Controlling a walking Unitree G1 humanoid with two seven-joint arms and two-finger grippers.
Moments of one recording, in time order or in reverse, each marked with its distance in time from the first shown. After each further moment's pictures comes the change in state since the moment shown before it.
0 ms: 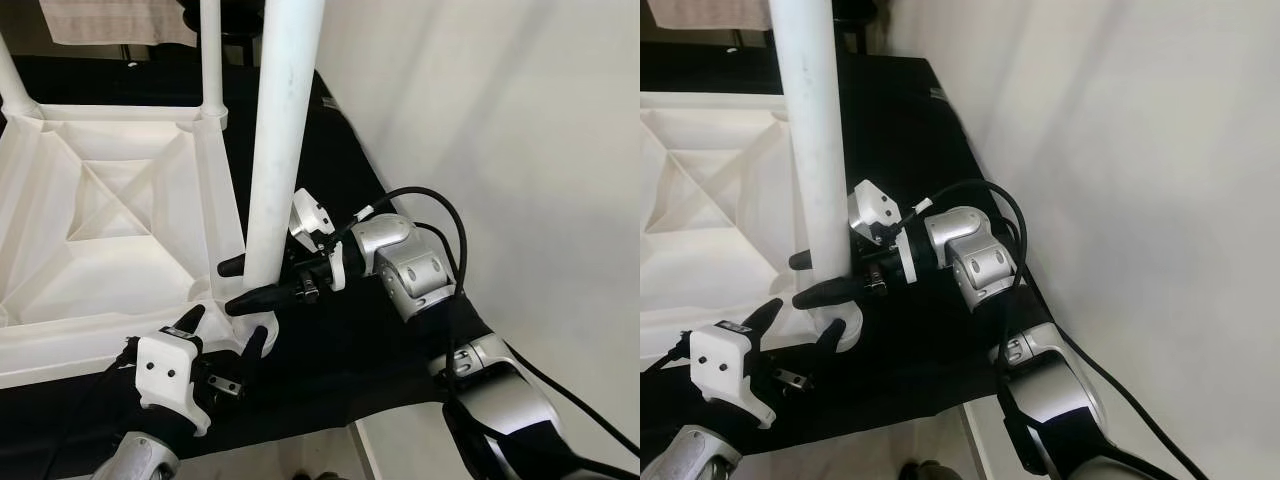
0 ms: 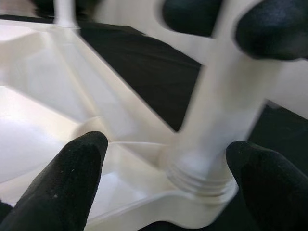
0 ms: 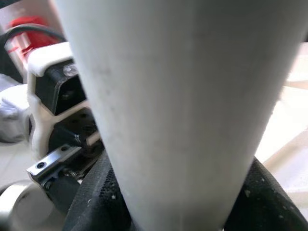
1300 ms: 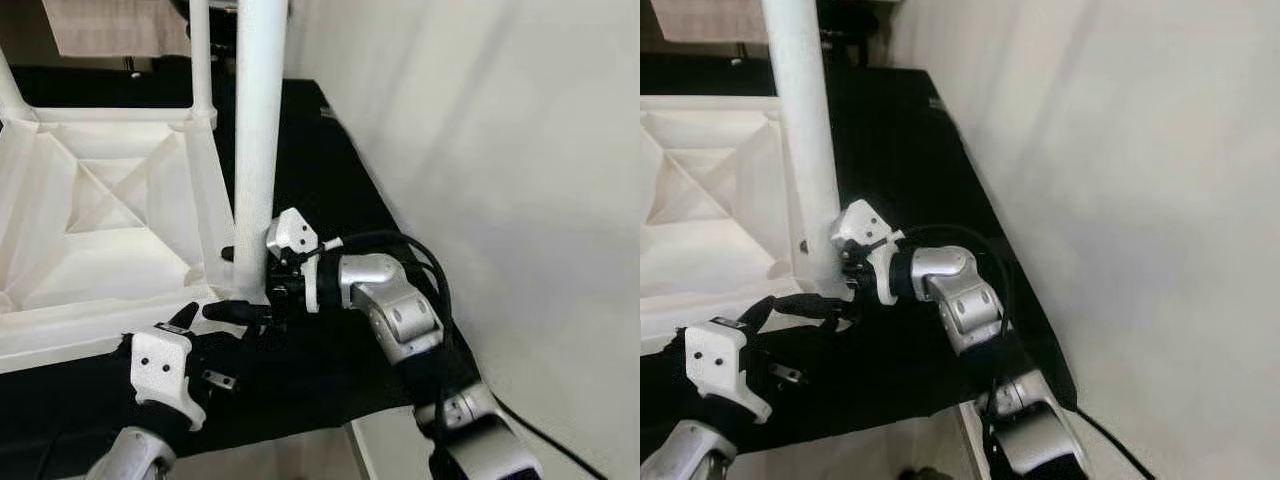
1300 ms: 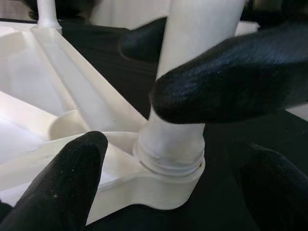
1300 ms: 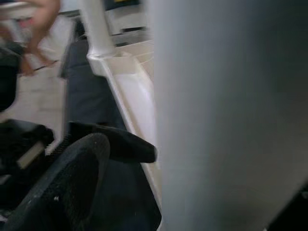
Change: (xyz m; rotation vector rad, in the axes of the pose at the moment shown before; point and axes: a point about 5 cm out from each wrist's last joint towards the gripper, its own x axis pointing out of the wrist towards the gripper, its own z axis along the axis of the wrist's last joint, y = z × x) left arm 0.003 0.005 -0.001 0.008 -0.002 0.009; right arm 0.041 -0.005 -0.007 0.007 0.016 -0.172
